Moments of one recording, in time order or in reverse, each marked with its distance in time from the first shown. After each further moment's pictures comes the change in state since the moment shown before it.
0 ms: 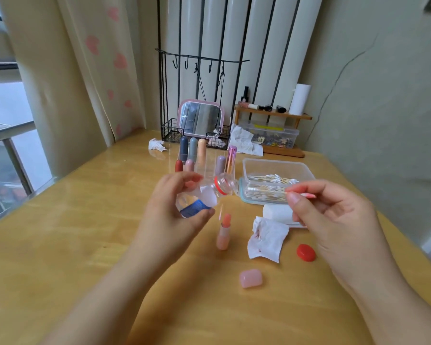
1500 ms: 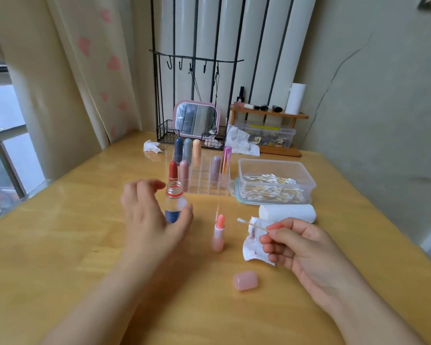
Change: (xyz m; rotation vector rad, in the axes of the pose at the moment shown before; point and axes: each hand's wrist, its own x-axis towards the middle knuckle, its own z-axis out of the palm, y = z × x) left_hand -0.004 -0.026 0.010 0.316 0.253 0.023; right_hand -0.009 0.036 0.003 0.278 -0.016 0.653
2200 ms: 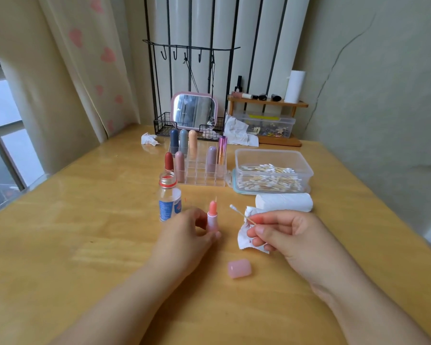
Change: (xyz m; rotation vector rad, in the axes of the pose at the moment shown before) left_hand -0.026 0.026 0.026 -0.014 -0.533 -0.191; right_hand -0.005 0.003 -0.004 -0.309 -0.095 -0.113
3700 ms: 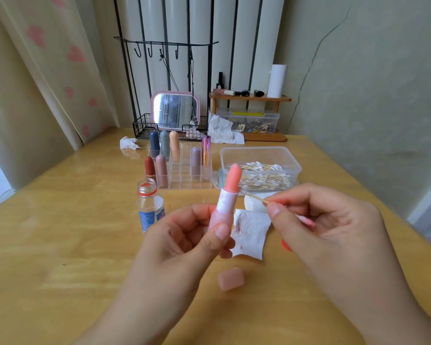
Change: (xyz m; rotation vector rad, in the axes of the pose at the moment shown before) left_hand -0.030 0.042 -0.026 -0.931 -0.148 0.106; right_hand -0.017 -0.016 -0.008 -0.218 0.250 -0.673
